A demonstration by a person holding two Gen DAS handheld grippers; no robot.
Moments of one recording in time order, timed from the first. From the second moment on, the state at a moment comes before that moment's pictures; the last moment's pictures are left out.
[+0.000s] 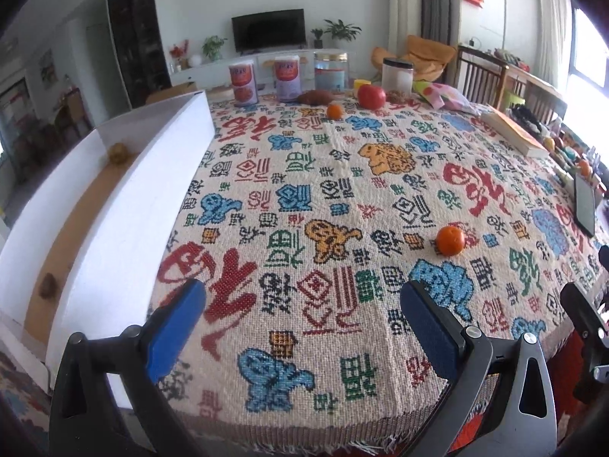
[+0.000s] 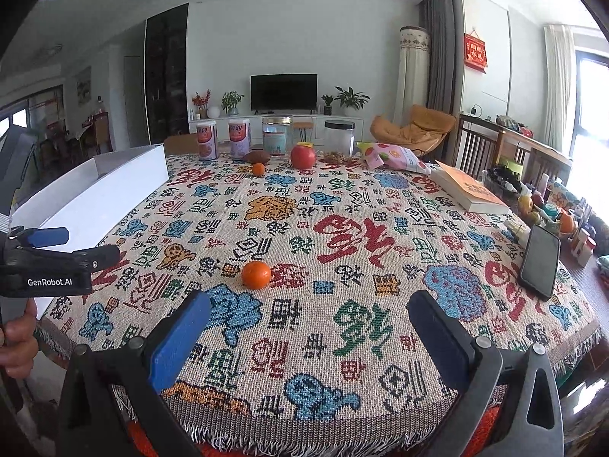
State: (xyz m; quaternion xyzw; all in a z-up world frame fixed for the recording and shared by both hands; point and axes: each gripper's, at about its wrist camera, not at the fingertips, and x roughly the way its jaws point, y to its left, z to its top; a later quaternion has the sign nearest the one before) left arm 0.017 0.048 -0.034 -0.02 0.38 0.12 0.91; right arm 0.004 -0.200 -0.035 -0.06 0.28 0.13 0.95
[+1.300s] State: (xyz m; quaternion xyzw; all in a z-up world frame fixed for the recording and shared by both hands) left arm 0.073 0.096 -0.066 -0.05 0.45 0.11 0.89; right arm 0.123 -0.119 -0.105 -0.11 0.40 0.24 0.88
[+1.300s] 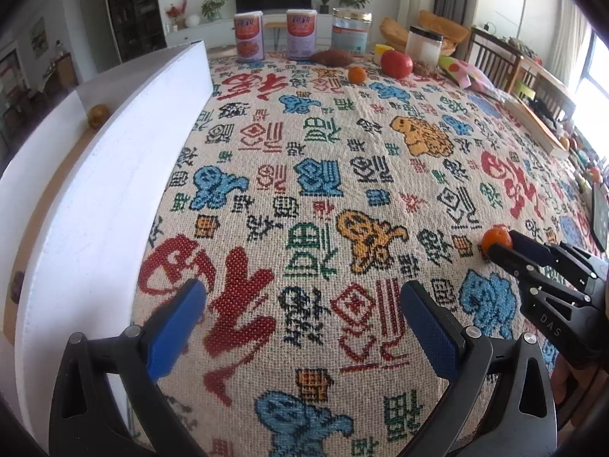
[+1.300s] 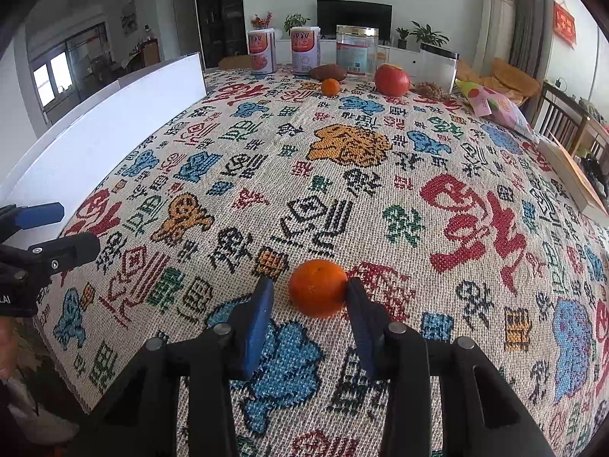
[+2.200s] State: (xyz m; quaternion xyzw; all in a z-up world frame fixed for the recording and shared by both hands) left arm 0.536 0.014 -0.085 -0.01 0.46 0.12 0.88; right arm 0.125 -0.219 -0.072 0.08 0.35 0.30 0.88
